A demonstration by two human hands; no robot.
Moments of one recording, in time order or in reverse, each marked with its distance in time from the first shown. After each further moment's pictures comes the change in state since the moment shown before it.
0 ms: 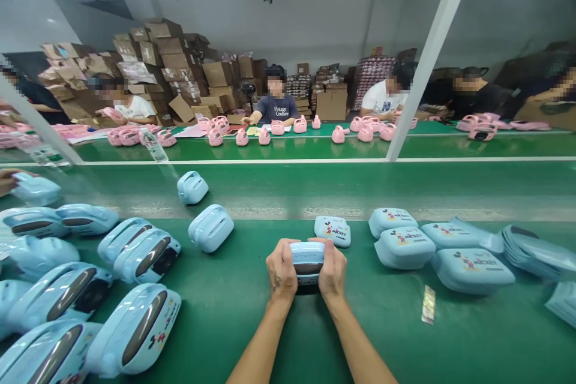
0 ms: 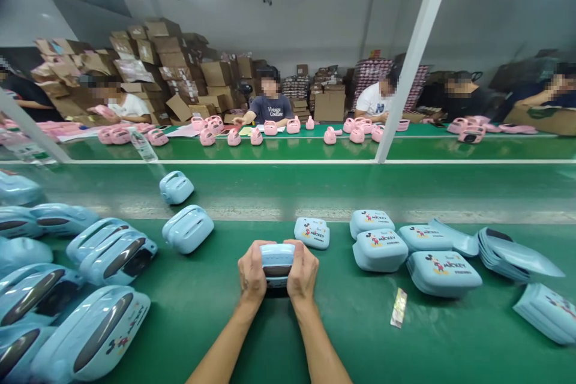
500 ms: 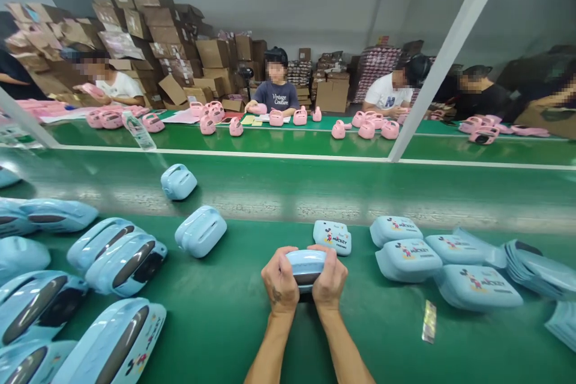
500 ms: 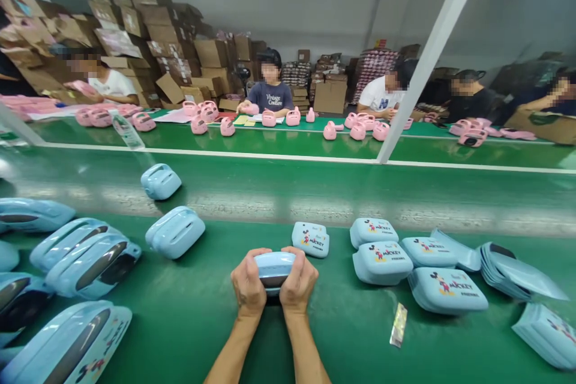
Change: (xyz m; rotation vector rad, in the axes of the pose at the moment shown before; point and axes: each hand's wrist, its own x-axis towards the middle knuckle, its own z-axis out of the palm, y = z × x) left_hand -0.004 -0.017 0.006 0.000 0.048 -0.116; right_hand 0.001 0.014 0.009 -0.053 0.084 0.100
